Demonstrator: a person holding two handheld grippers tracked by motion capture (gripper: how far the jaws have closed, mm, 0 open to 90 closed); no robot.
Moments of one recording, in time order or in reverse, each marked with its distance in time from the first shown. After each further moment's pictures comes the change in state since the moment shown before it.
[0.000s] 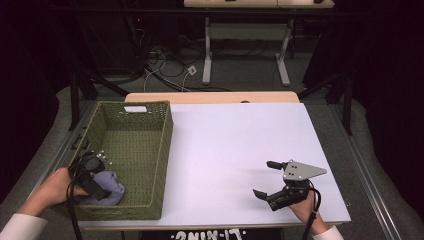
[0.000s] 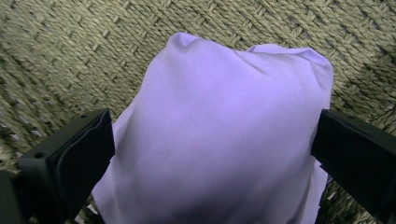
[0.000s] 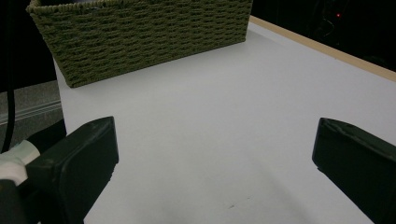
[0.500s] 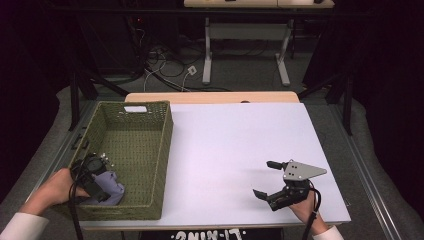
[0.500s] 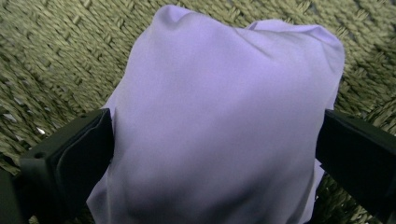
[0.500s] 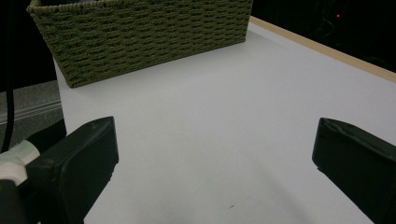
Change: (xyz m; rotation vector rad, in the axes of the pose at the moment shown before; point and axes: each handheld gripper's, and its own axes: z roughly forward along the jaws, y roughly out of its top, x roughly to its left) left arm 0.000 0.003 0.007 0.098 -0.011 -0.024; right arm 0.000 0.000 0.000 0.000 0.000 -0.003
